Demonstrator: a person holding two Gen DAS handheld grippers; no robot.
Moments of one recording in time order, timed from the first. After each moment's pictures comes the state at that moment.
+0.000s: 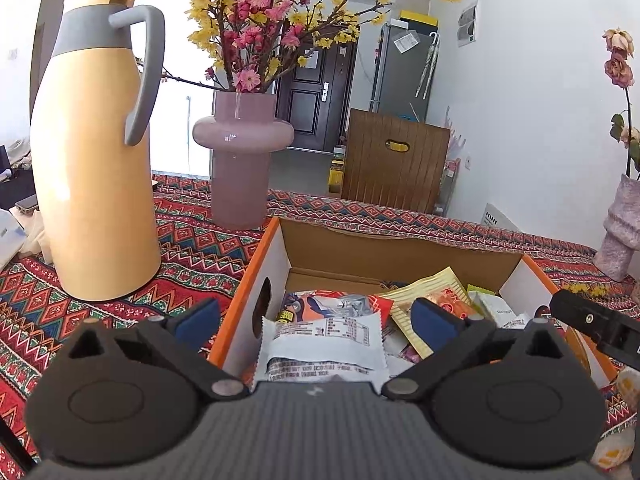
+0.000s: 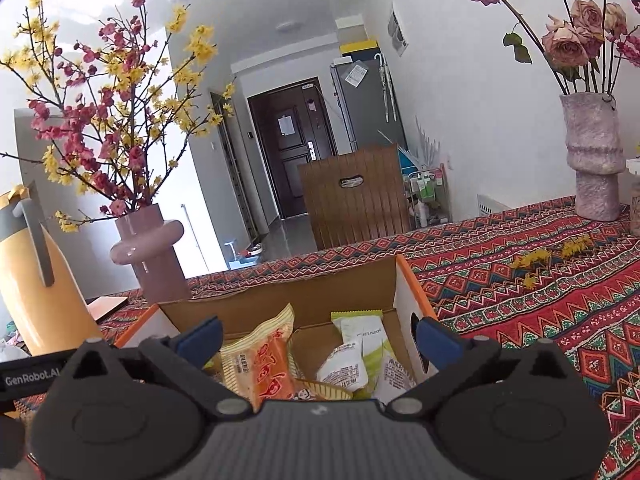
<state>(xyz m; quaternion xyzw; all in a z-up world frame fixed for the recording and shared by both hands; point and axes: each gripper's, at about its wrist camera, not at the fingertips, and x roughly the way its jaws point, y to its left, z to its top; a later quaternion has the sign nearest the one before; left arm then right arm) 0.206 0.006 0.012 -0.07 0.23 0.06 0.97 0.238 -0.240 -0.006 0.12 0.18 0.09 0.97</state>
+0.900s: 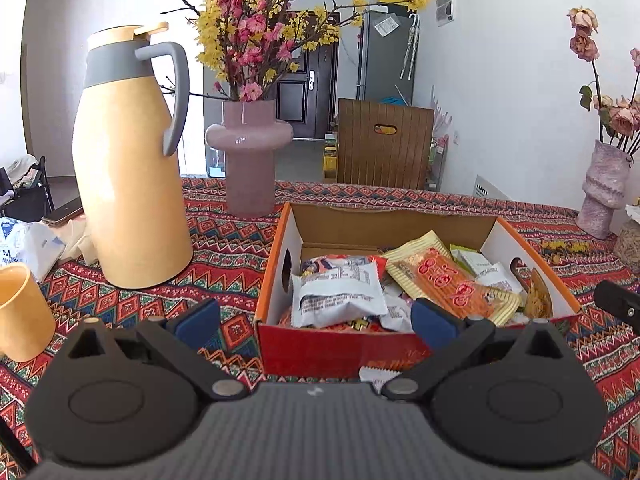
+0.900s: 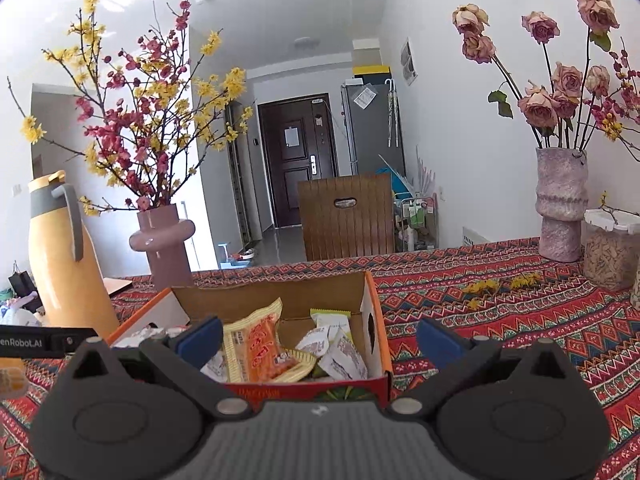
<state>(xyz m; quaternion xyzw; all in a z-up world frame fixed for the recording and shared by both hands) 0.131 0.009 0.037 -0.03 0.26 0.05 0.96 0.142 -0.264 0.021 0.06 0.16 0.08 0.98</state>
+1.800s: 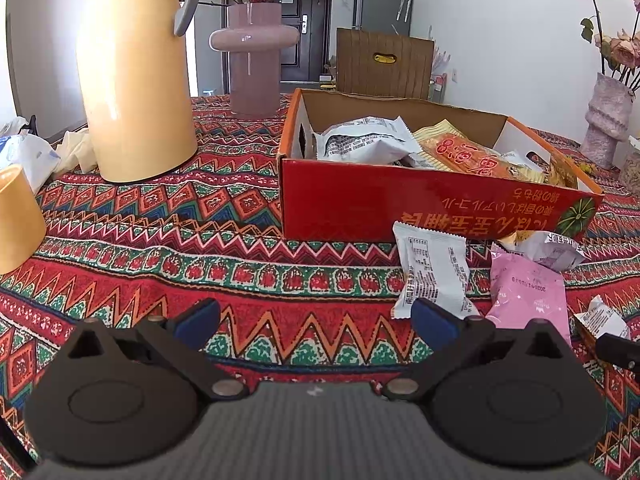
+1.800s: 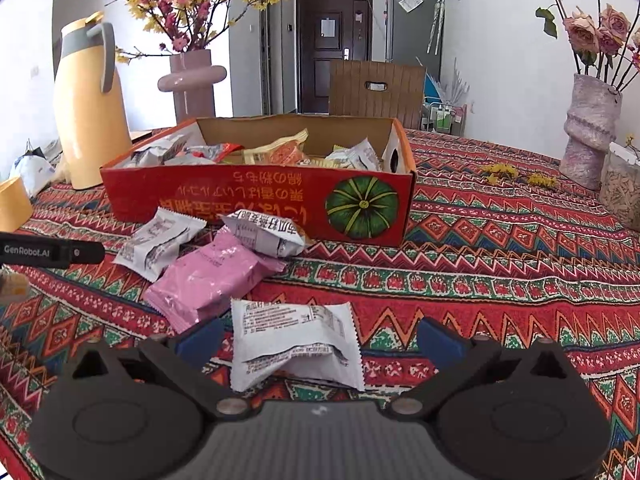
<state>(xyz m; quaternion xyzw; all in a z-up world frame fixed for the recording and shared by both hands) 0.105 0.029 -0.041 -0.03 0.34 0.03 0.94 0.100 -0.246 -0.050 -0.03 0.33 0.12 0.94</state>
